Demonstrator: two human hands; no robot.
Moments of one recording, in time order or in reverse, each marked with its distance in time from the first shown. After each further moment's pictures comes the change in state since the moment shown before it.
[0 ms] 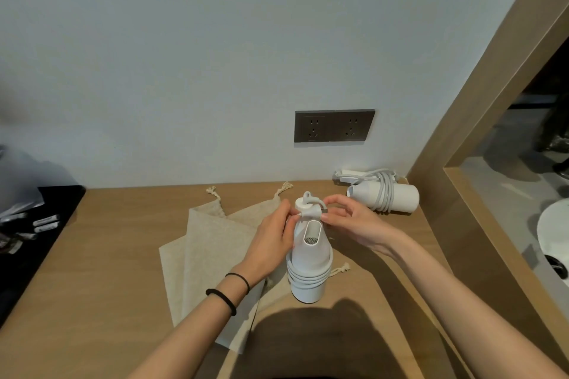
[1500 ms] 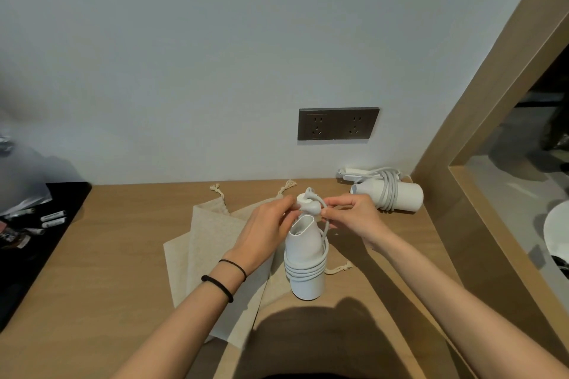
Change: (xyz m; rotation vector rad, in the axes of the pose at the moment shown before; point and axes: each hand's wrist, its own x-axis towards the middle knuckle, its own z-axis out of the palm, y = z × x) left_hand 0.008 0.000 -0.021 0.240 0.023 0.168; right_hand -0.008 -0.013 0.025 -0.216 0.325 -0.098
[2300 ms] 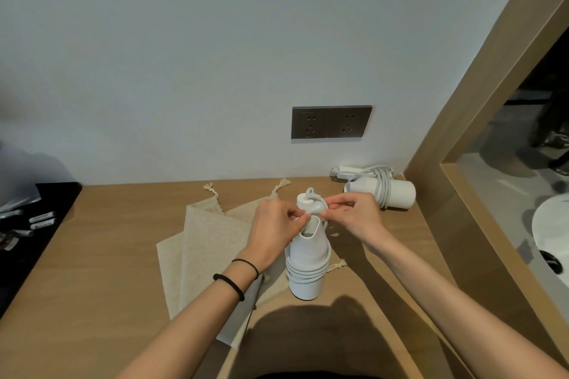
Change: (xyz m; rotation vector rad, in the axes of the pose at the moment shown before) left_hand 0.006 0.029 0.014 -0.048 0.068 -0.236; right_hand -0.009 0.000 -0.008 -0.162 0.124 -0.048
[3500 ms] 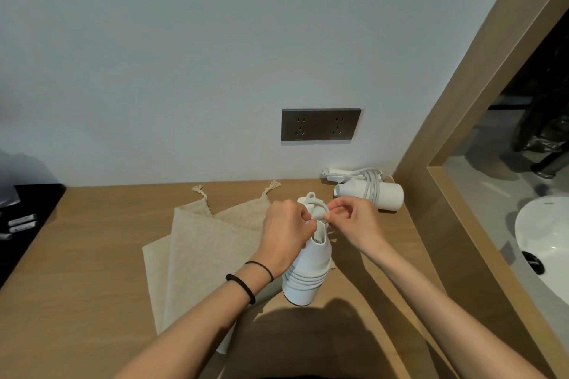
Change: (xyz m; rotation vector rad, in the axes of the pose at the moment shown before) left_hand 0.001 0.029 0.022 0.011 -0.042 0.000; right_hand 0.003 0.022 -0.012 -0.165 0.088 -0.041
